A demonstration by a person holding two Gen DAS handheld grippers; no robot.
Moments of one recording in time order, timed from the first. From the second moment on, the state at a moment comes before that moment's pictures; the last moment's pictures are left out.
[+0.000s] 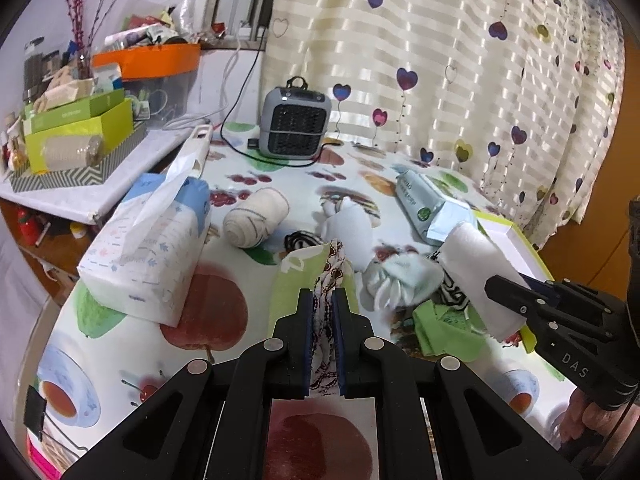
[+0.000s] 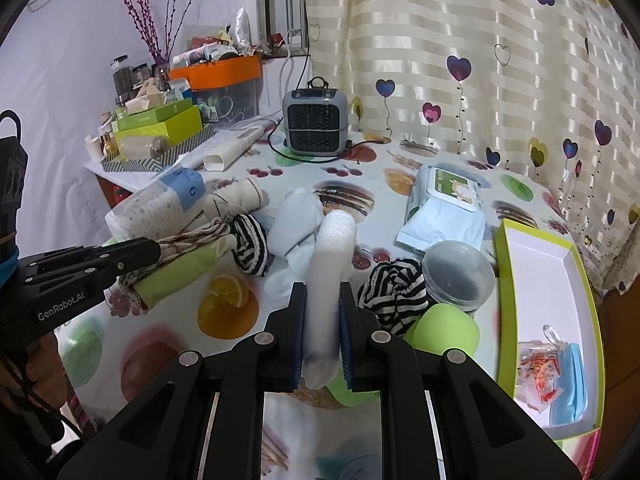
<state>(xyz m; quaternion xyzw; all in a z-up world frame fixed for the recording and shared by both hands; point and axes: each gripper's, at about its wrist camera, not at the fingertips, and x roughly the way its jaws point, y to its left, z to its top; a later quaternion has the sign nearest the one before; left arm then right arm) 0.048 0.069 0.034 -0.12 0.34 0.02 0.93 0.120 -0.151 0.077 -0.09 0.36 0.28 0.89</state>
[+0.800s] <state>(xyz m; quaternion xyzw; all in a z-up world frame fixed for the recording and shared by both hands) 0.050 0.013 0.059 -0.10 0.32 -0.04 0.94 0.108 -0.181 0.097 -0.06 0.34 0.27 0.90</state>
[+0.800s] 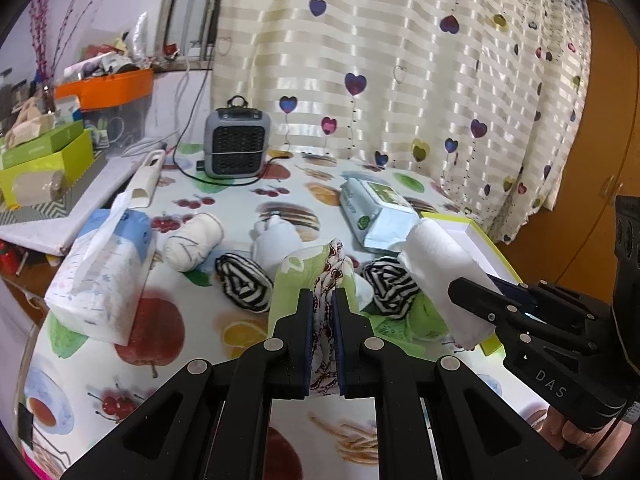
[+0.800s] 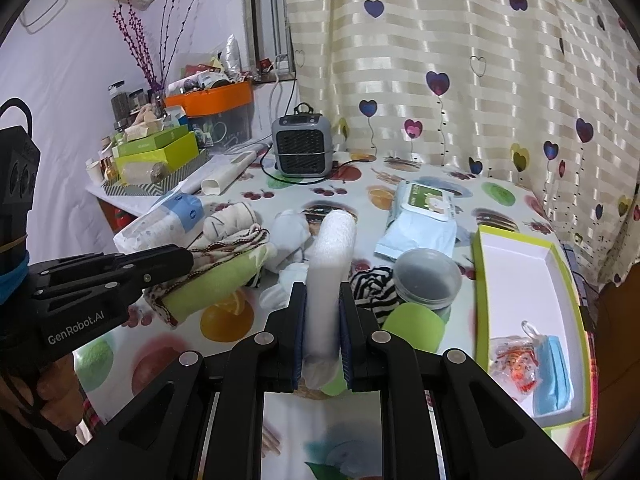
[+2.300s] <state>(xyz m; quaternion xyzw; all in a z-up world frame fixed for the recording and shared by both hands) 0.098 -0.097 0.080 -0.06 0.31 -0.15 0.94 0.137 -0.314 0.092 0.00 0.34 0.13 0.93</state>
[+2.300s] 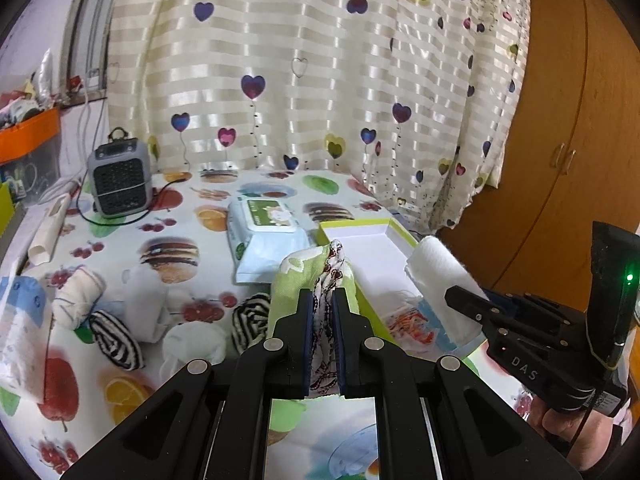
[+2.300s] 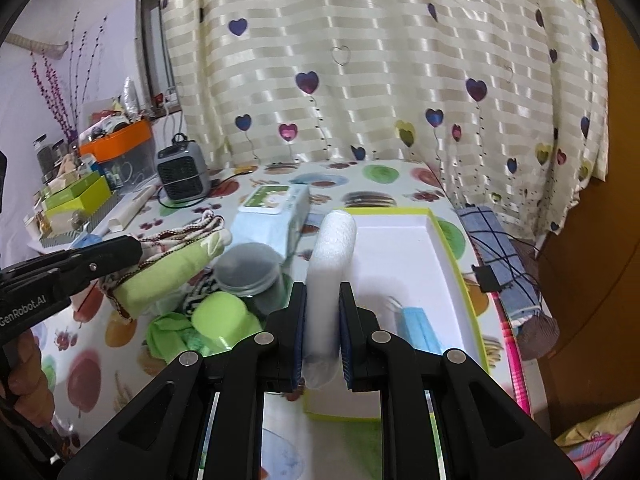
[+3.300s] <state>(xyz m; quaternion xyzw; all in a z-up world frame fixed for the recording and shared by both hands) 0.141 -0.181 0.055 -0.05 0.34 -0.21 0.92 0.163 -0.385 0.059 0.03 0.37 0.07 0.93</state>
